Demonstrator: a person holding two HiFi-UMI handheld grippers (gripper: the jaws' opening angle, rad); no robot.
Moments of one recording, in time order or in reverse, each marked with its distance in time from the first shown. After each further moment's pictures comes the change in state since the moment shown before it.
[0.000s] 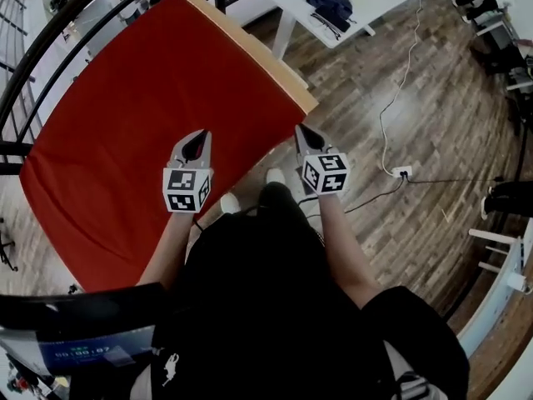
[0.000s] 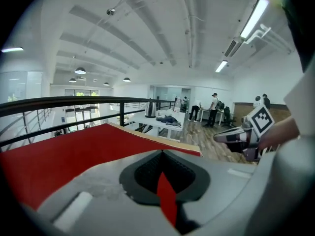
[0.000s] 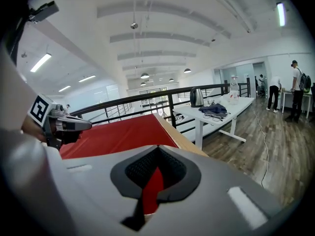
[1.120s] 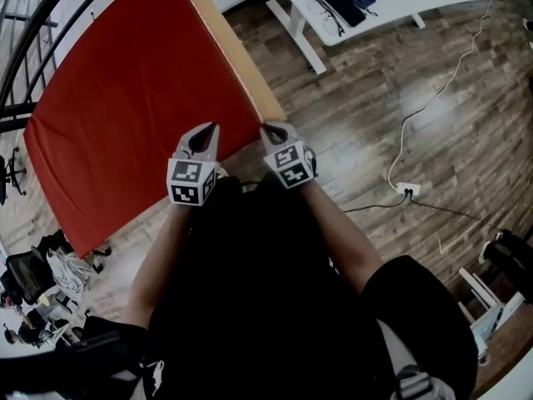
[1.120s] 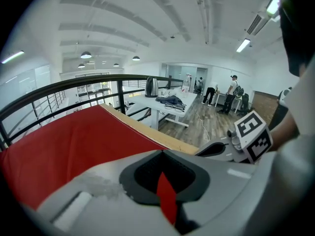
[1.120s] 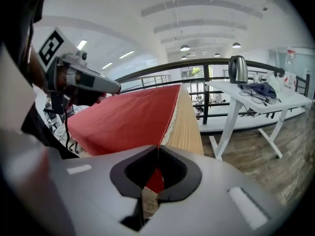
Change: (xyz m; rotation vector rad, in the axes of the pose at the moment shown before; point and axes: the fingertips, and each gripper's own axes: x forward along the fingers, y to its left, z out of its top) left arm 0.188 -0.119 0.002 -0.096 0.257 0.156; right arm 0.096 -0.108 -0.072 -0.300 0.316 0.459
